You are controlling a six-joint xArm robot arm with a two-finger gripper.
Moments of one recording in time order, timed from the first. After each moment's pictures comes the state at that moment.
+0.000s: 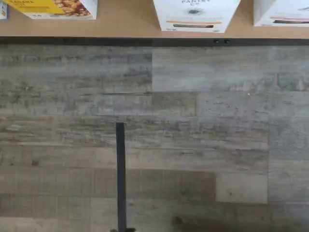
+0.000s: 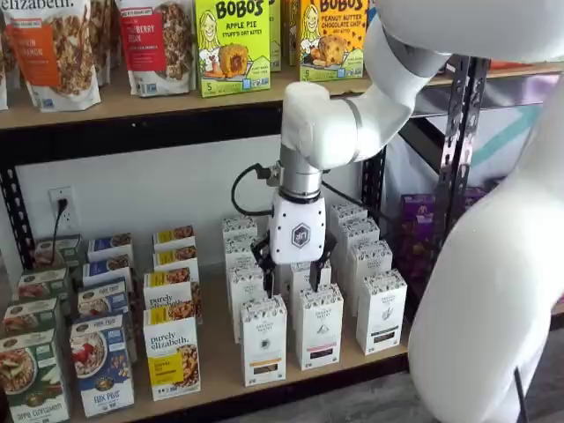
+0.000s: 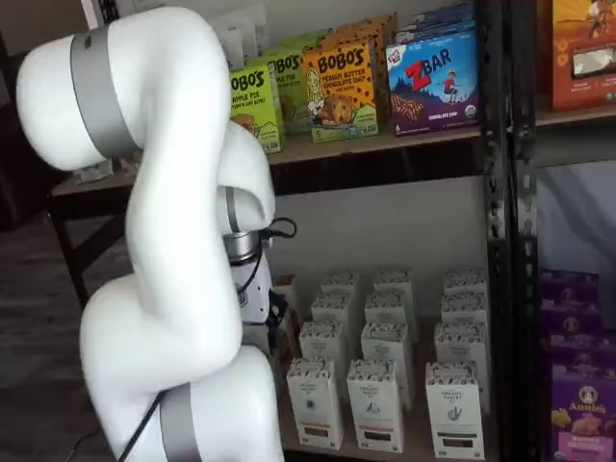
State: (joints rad) arm 0.38 -0.18 -0.55 0.14 0.73 0.29
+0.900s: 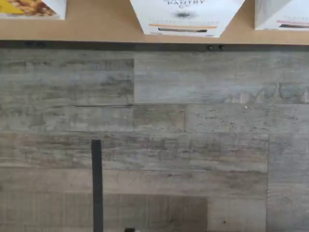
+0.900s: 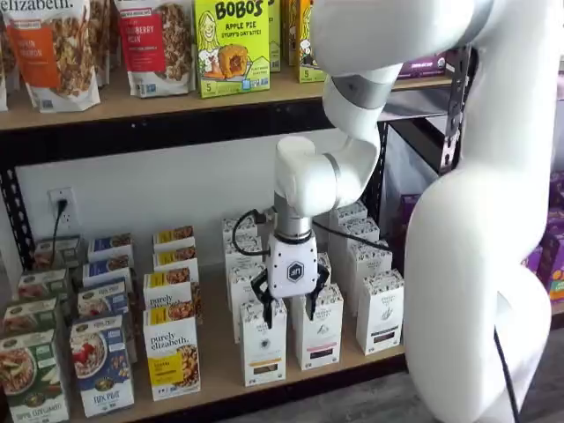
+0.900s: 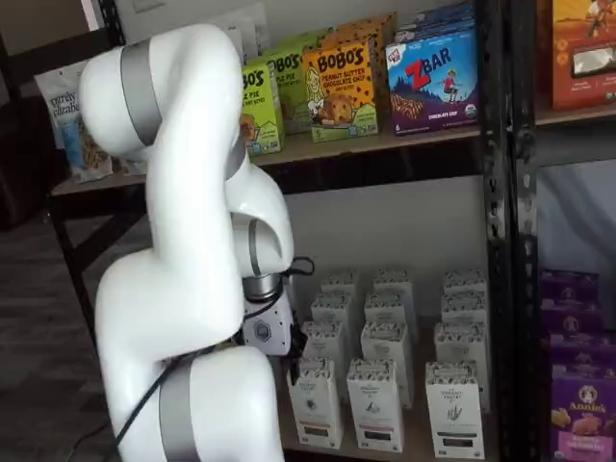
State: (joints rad) arm 0.34 0.21 -0.68 0.13 0.52 0.23
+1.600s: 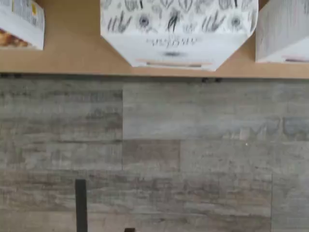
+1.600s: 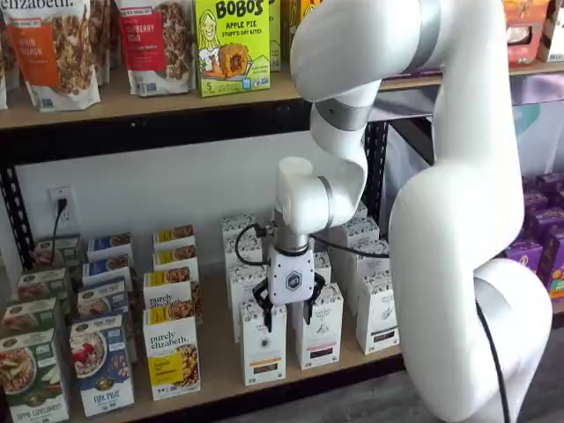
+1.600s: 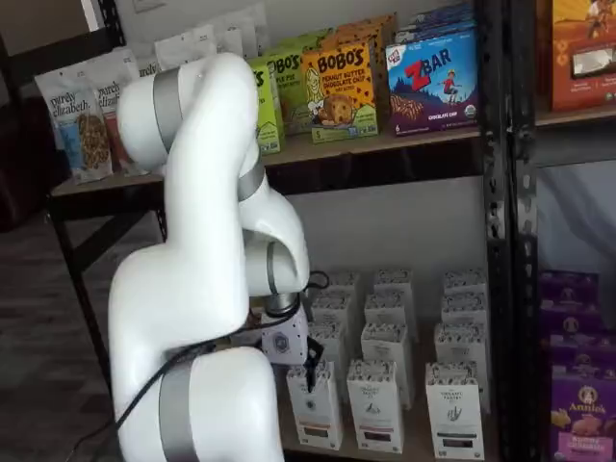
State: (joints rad) arm 0.28 0.46 -0.84 0.13 0.41 0.17
